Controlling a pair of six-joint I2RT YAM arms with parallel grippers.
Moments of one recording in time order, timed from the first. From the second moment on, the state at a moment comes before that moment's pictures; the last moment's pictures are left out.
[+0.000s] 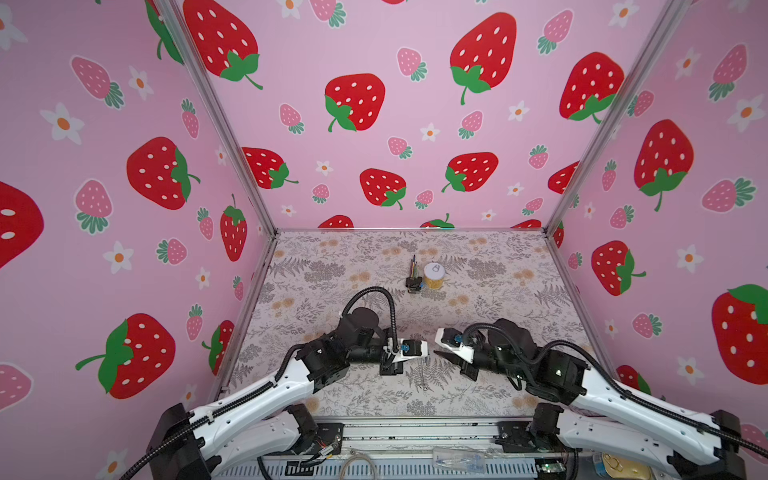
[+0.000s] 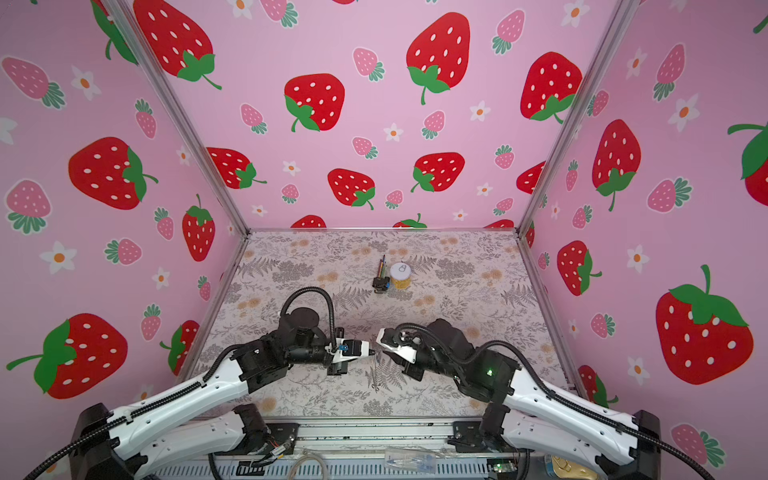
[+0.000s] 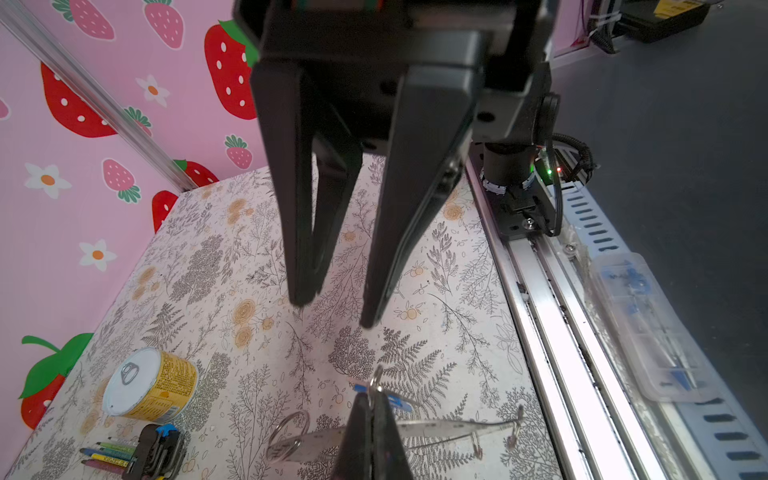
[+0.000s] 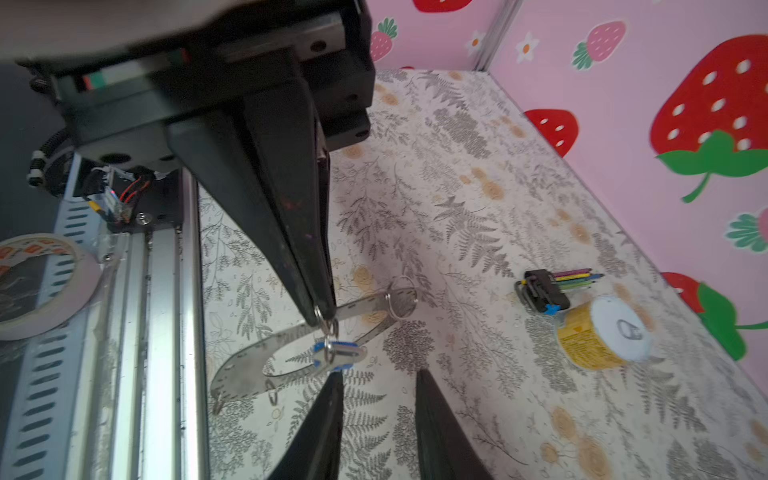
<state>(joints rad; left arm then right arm) -0.84 0.98 0.68 -0.17 0.51 0.62 1.13 0.76 0.68 -0.34 -0.05 -0.30</state>
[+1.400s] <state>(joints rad) -0.71 0.96 0.62 0.13 0.79 0.41 1.08 0.80 0.42 0.29 -0.23 -0.09</state>
